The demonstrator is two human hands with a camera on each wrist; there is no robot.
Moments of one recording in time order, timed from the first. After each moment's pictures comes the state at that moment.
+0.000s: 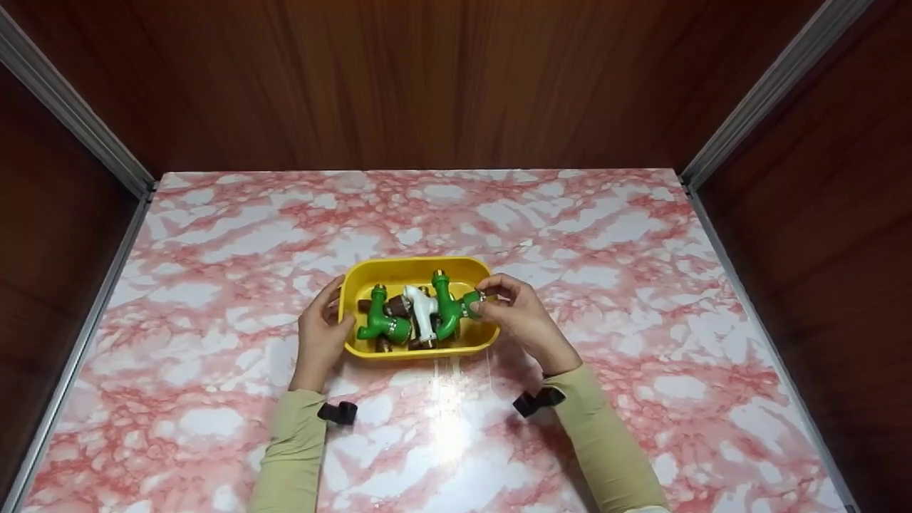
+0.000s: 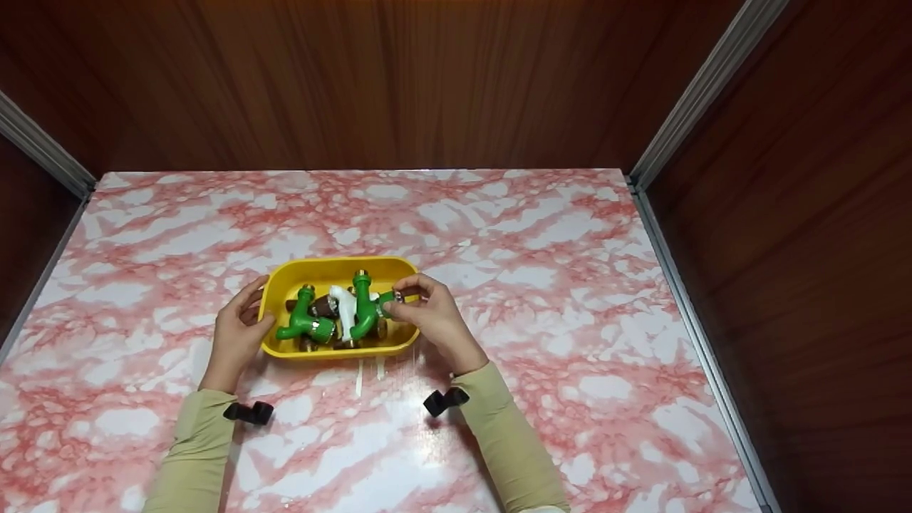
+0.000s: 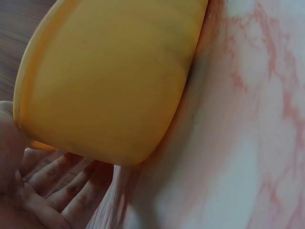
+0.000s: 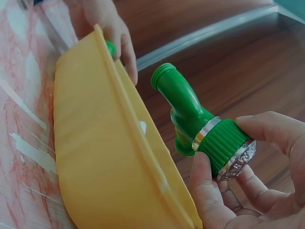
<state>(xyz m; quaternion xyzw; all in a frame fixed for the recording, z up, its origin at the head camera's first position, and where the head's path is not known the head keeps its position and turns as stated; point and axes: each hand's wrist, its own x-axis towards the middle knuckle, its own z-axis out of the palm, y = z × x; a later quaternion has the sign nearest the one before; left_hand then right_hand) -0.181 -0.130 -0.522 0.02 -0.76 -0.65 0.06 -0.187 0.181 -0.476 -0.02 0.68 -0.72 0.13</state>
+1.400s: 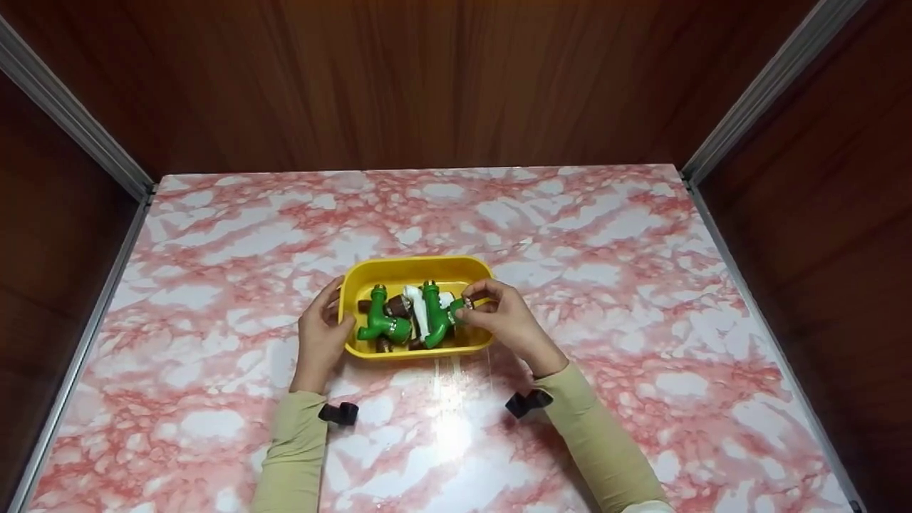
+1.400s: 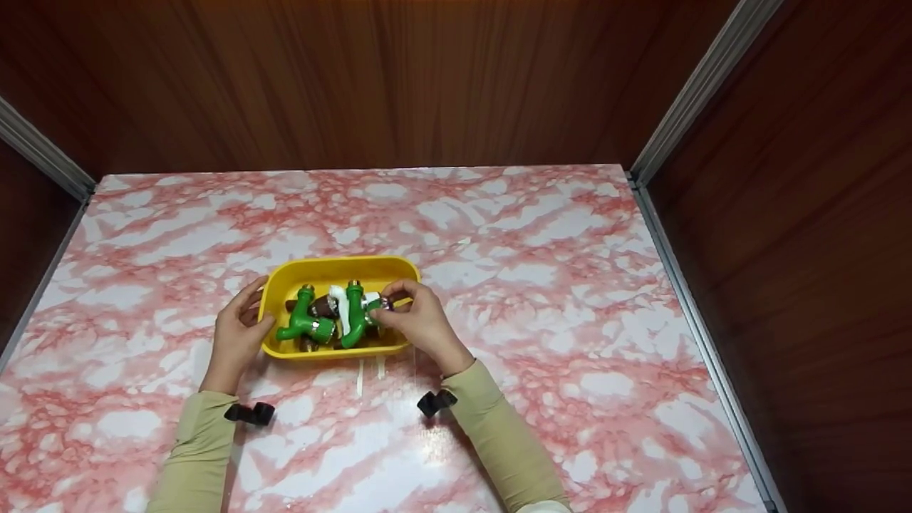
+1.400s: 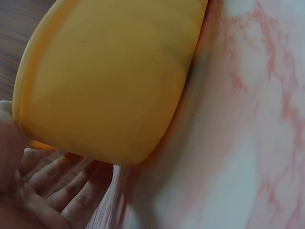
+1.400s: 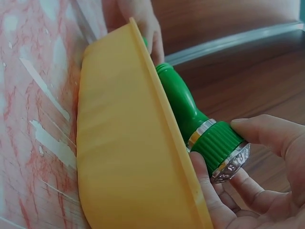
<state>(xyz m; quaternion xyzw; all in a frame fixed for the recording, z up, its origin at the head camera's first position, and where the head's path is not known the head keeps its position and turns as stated) -0.187 -0.132 -0.537 0.03 -0.76 -0.65 0.07 -0.174 0.160 -0.455 -0.06 0.73 -0.66 0.13</state>
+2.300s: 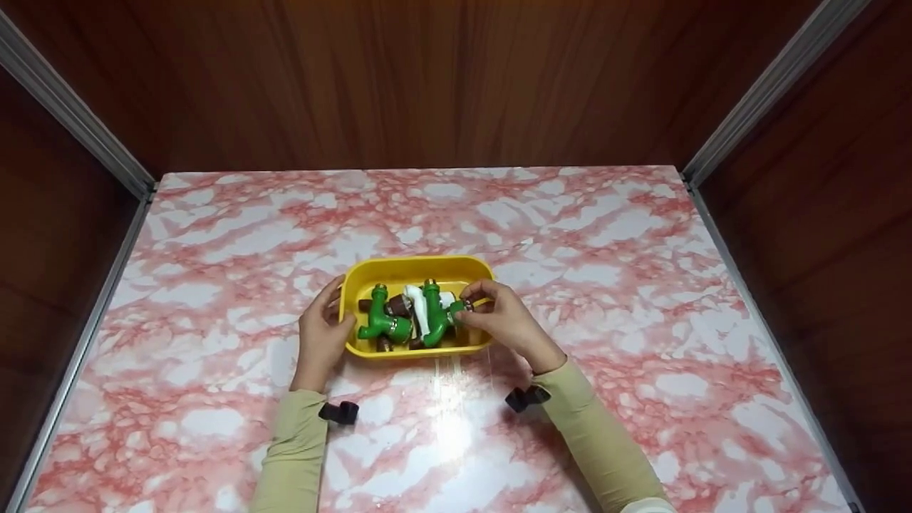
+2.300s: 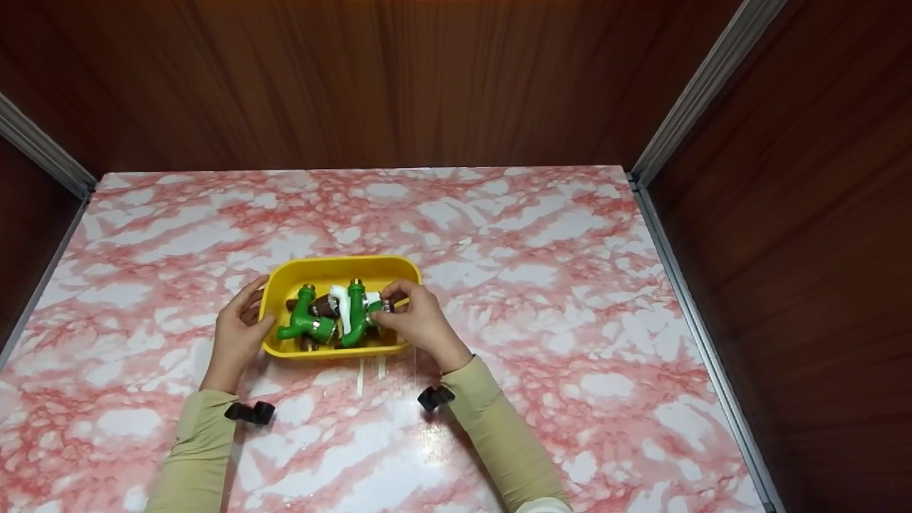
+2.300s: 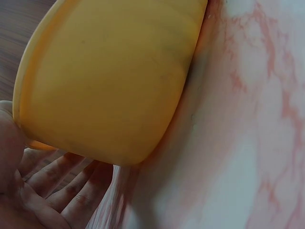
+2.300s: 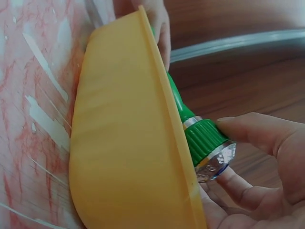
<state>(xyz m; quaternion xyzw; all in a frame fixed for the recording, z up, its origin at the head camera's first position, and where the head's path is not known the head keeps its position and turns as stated) -0.174 -0.126 -0.506 0.02 -0.76 -0.65 0.06 -0.183 0.160 -0.466 -0.08 0.78 -0.61 0.14</state>
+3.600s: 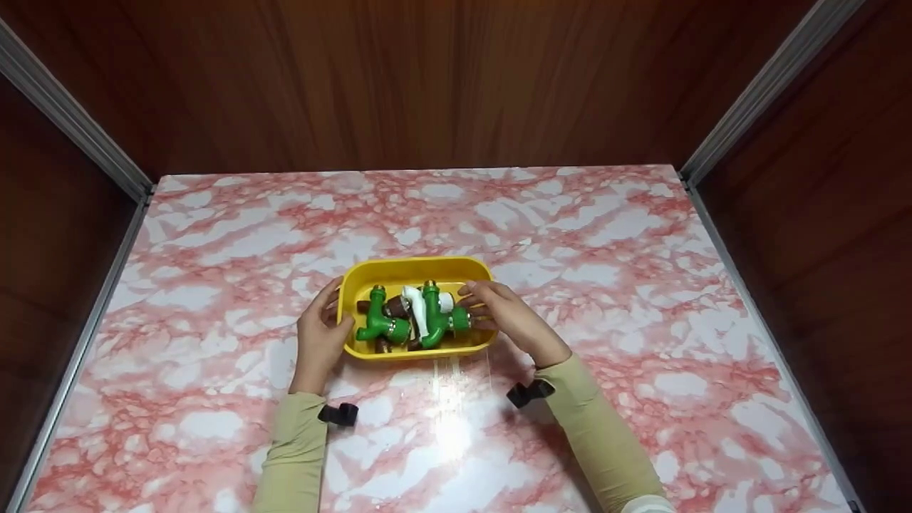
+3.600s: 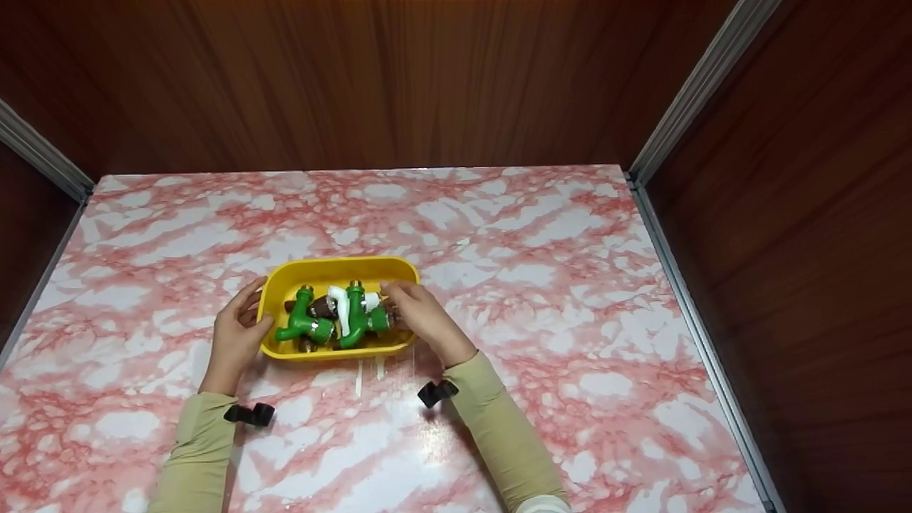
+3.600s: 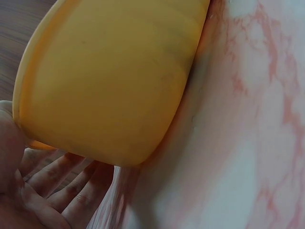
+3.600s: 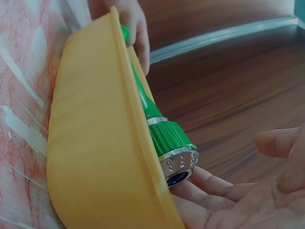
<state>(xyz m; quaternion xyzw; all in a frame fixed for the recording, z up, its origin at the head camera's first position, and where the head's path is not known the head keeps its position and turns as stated) -0.175 -0.127 -0.509 0.02 -0.75 -0.65 0.05 -0.189 0.167 -0.468 0.00 0.72 -0.66 0.23</state>
